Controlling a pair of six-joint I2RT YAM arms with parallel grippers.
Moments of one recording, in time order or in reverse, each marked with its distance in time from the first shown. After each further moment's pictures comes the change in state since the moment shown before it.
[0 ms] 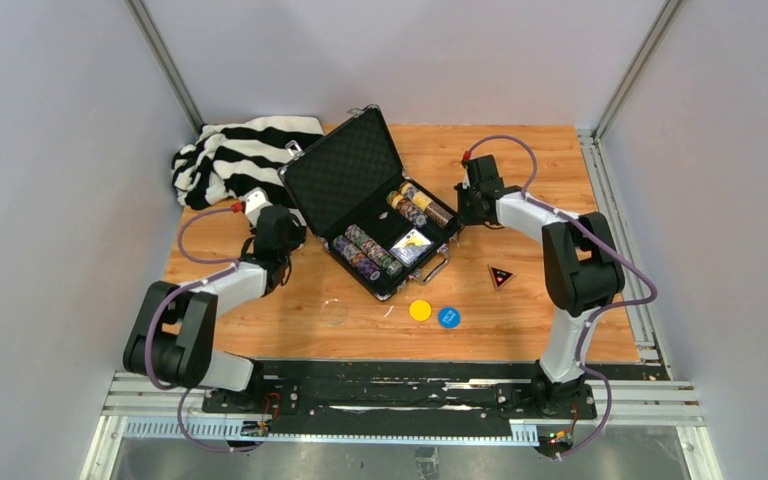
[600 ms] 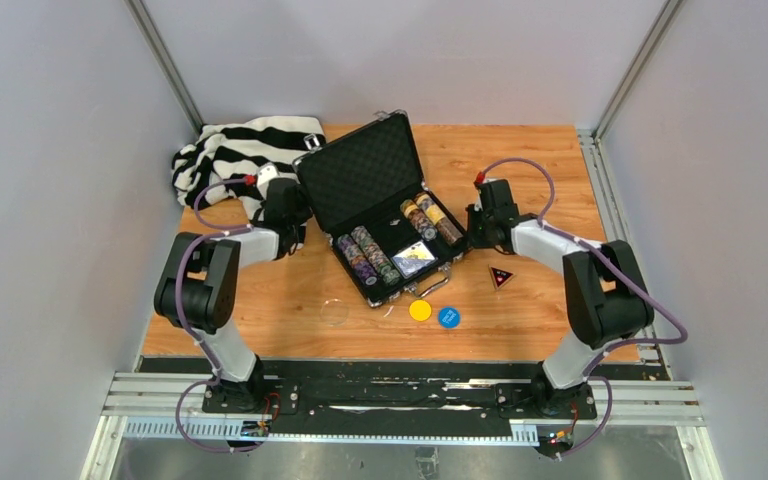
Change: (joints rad) left arm 0.044 0.319 0.261 0.047 0.071 0.060; right arm 0.001 -0.204 -0.280 0.095 -0.010 0.037
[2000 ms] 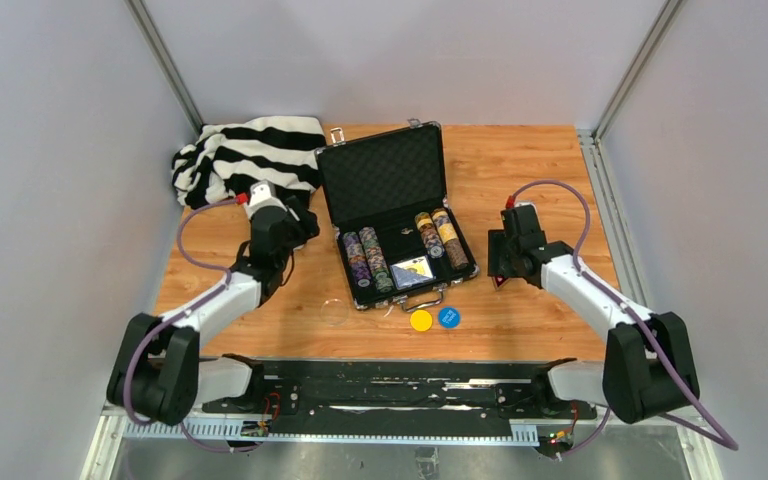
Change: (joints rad) left arm -0.094 -0.434 -0.237 -0.036 0.051 0.007; right arm -0.023 -0.438 -0.238 -0.261 0.240 0.002
